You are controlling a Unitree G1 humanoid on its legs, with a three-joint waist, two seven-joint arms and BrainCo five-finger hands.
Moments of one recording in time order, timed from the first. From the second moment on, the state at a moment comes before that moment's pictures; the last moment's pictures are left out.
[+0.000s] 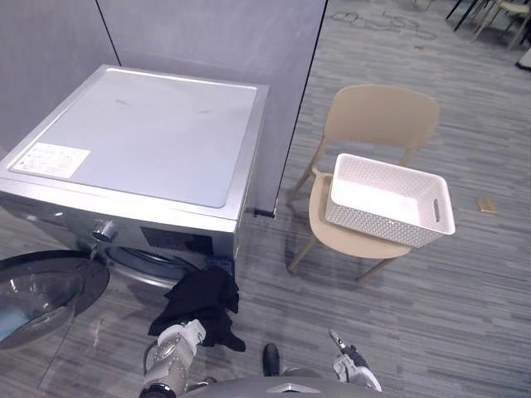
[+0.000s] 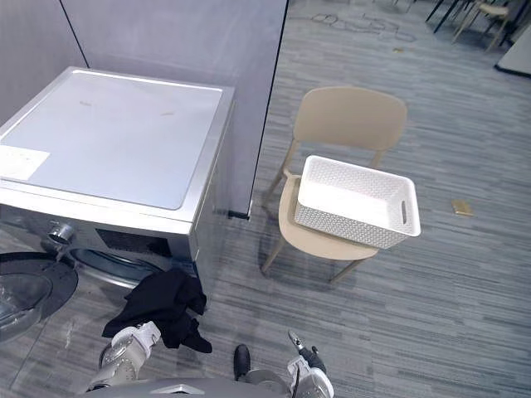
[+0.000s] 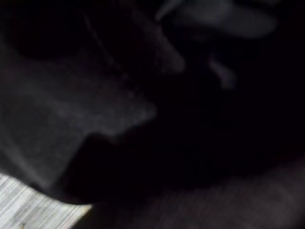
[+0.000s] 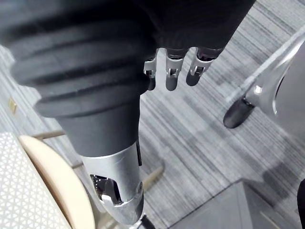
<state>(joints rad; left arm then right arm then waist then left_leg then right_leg) 0.07 -0.01 -0.03 0.73 -0.61 -0.09 0.04 0.10 0.03 -0.41 0.97 0.59 -0.08 -0.07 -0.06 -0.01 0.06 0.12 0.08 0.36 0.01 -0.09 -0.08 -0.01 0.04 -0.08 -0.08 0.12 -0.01</state>
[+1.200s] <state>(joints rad) 0.05 0.09 -0.16 0.71 -0.63 -0.06 0.02 0.08 -0.05 -0.37 0.99 0.55 -0.05 -0.03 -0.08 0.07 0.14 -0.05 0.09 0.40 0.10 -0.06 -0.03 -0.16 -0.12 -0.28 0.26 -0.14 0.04</state>
